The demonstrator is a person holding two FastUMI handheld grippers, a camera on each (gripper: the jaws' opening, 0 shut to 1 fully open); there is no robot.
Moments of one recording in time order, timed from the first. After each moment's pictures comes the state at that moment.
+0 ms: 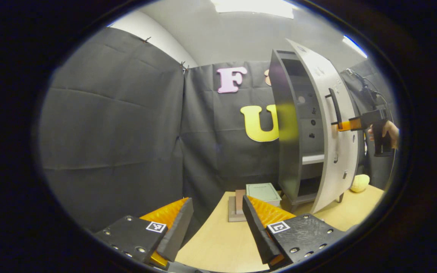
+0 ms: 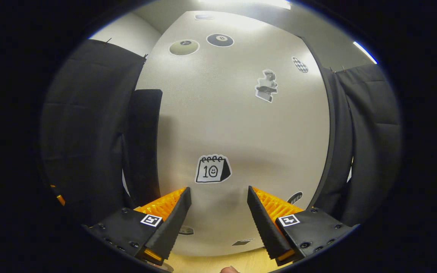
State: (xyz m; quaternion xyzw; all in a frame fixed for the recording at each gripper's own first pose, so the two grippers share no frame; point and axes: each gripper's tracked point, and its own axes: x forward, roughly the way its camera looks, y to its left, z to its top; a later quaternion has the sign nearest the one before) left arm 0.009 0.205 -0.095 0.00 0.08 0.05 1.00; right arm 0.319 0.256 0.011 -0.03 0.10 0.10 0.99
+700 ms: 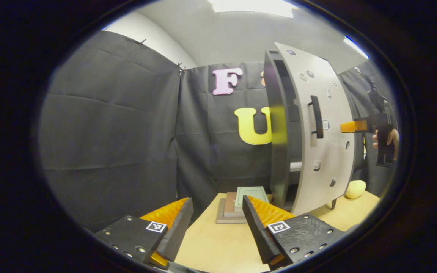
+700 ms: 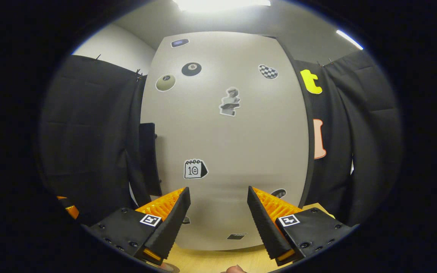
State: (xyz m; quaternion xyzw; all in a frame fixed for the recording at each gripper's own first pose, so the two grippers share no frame) left arm 0.014 0.118 -0.055 0.00 0.08 0.04 1.00; right arm 0.256 0.193 0.036 0.03 0.07 0.11 0.99
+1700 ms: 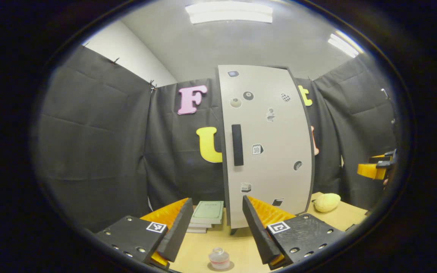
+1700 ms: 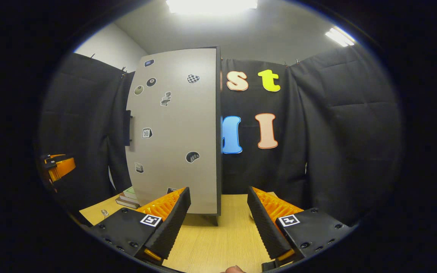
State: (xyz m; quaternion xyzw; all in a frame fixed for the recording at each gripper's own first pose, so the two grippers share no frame) left arm -0.014 -0.079 0.019 0.01 0.03 -0.02 1.00; right arm 0.094 -0.012 -0.019 0.01 0.09 0.04 1.00
